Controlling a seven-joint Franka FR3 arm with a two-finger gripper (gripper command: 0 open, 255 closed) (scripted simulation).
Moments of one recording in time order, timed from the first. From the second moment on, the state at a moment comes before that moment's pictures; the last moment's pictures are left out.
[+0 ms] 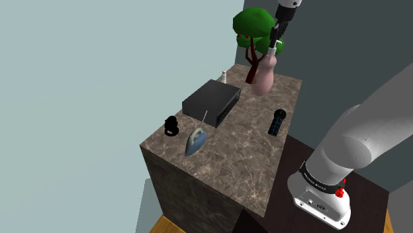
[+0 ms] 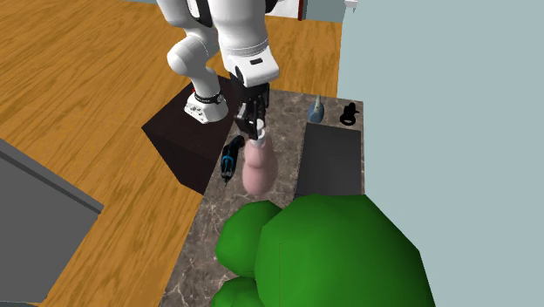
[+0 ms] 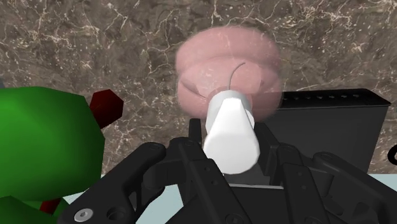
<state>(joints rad) -0.05 -0.23 -0.49 -1.97 -0.13 1.91 -0.62</state>
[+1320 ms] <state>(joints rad) -0.04 -0.17 -0.48 -1.64 -0.10 1.64 -0.64</state>
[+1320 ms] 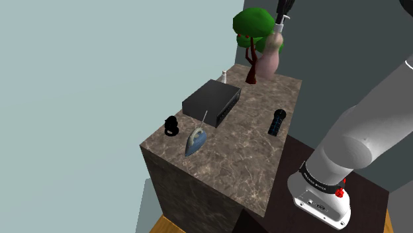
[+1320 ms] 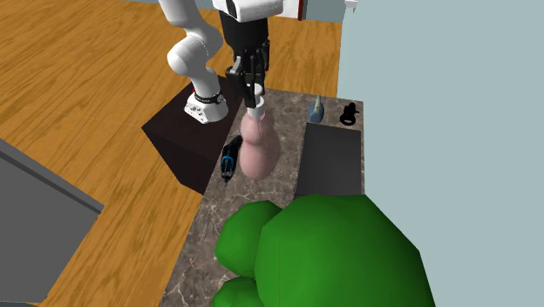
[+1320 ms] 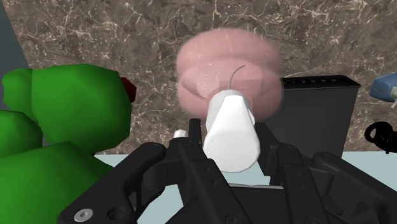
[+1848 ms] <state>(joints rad) -0.04 -0.12 -0.50 -1.48 -0.07 1.52 -0.66</state>
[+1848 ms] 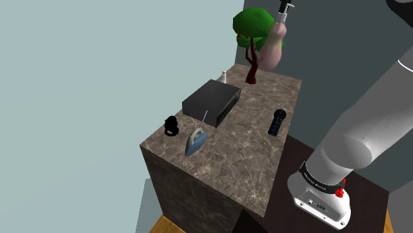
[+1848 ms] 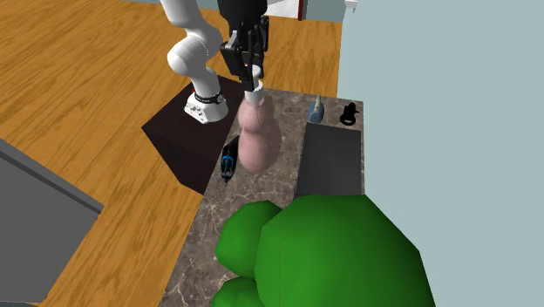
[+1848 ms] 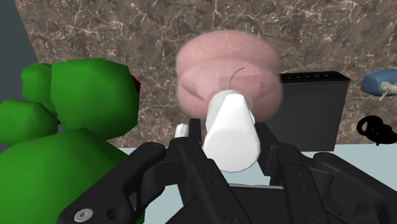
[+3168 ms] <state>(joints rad) -0.11 0.14 -0.56 -0.90 0.09 1.16 -0.73</state>
